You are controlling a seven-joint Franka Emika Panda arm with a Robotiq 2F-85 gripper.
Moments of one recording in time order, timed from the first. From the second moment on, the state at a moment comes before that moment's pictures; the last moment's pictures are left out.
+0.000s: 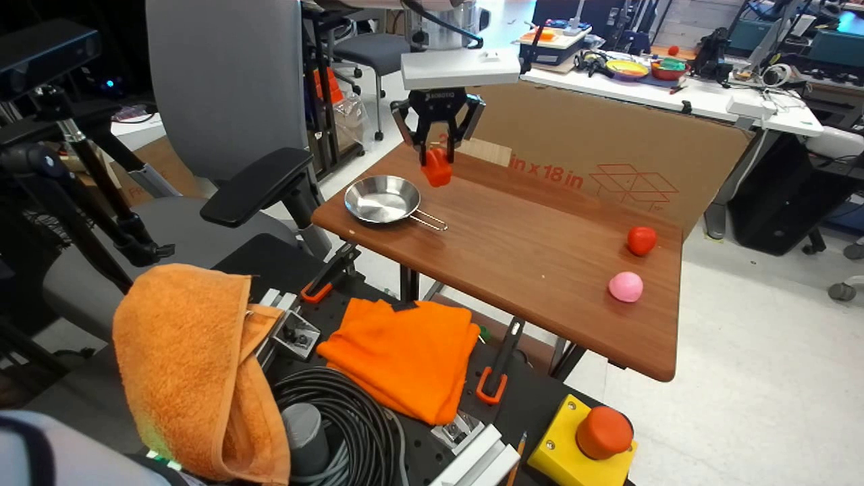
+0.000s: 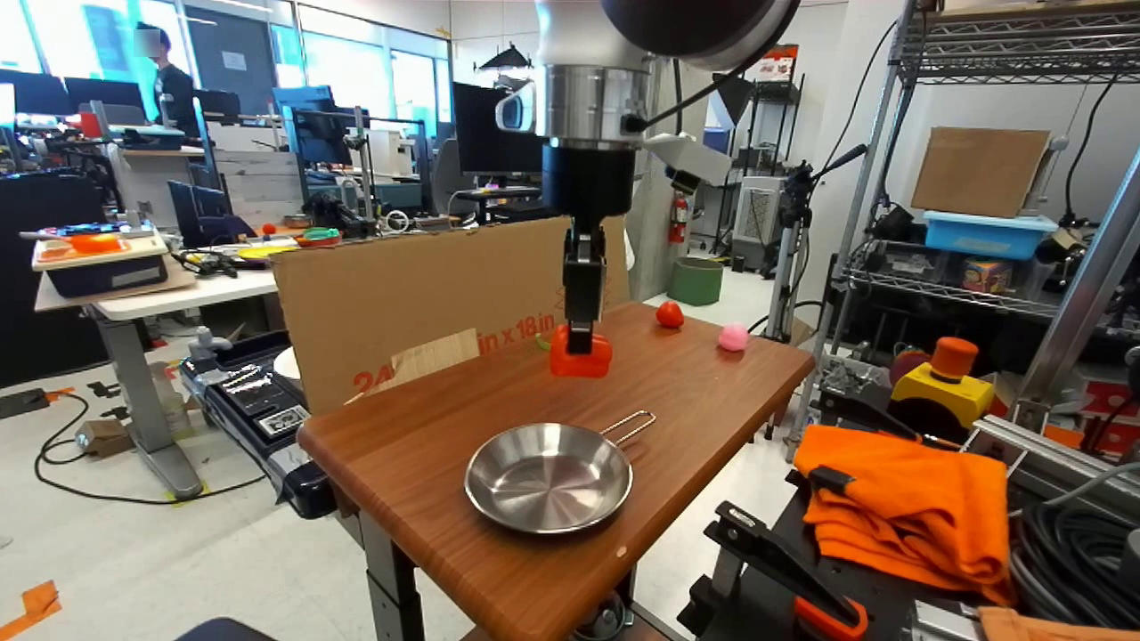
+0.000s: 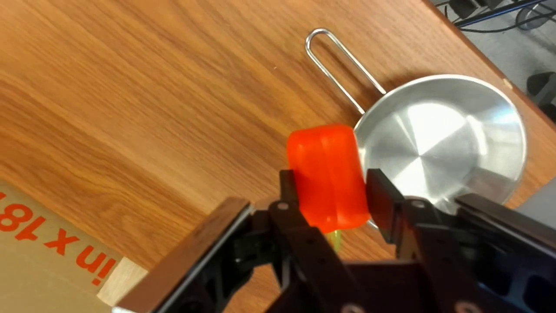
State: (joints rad) arm 0.04 0.31 0.16 -2.25 -0.19 2.58 -0.39
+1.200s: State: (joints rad) arm 0.01 0.26 0.04 -2.35 -0.15 2.63 -0.08
